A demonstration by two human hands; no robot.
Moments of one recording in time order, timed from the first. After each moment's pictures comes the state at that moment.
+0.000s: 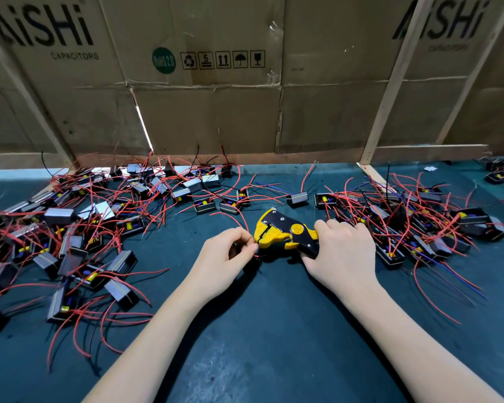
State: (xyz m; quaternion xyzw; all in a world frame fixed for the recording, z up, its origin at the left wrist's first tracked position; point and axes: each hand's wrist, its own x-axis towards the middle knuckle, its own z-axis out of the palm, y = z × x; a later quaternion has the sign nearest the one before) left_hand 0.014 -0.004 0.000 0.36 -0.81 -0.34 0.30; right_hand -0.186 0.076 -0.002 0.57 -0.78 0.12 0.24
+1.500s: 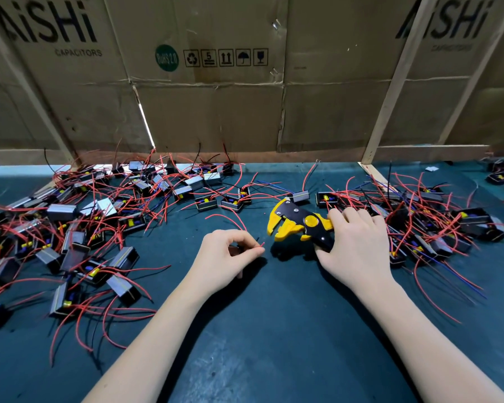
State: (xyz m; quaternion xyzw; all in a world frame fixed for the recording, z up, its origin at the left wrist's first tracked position) left_hand 0.013 -0.001 0.003 0.37 -0.80 -0.37 0.31; right_hand -0.205 0.080 0.002 0.55 -0.78 0.14 0.25
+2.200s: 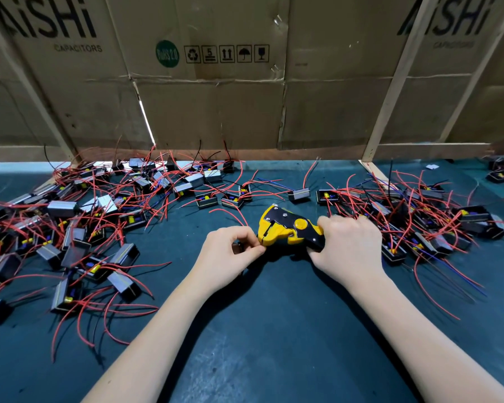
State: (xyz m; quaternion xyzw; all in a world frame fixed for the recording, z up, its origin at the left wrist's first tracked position) left_hand 0.010 -0.002 0.003 0.38 -0.80 -0.35 0.30; right_hand -0.193 0.078 0.003 0.58 -0.76 0.14 0.25
